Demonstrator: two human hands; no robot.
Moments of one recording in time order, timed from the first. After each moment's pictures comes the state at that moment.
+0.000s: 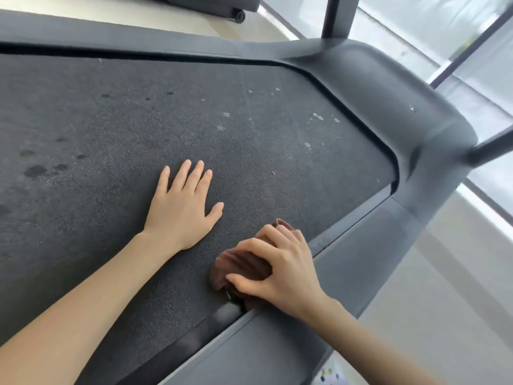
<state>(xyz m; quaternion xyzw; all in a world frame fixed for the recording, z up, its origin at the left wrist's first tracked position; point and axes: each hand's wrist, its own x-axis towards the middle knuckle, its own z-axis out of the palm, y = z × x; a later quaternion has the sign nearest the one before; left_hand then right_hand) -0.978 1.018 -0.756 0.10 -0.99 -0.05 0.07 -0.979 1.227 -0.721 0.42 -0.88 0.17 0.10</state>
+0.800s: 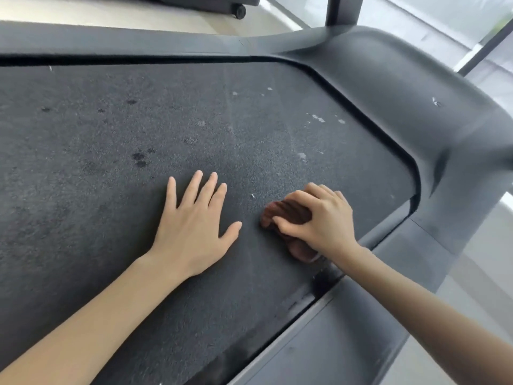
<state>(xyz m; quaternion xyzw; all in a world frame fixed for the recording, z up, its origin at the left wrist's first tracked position) -1.051 1.070 -0.751 0.07 -0.99 -0.07 0.06 -1.167 1.268 -0.729 0.37 -0.91 0.12 0.18</state>
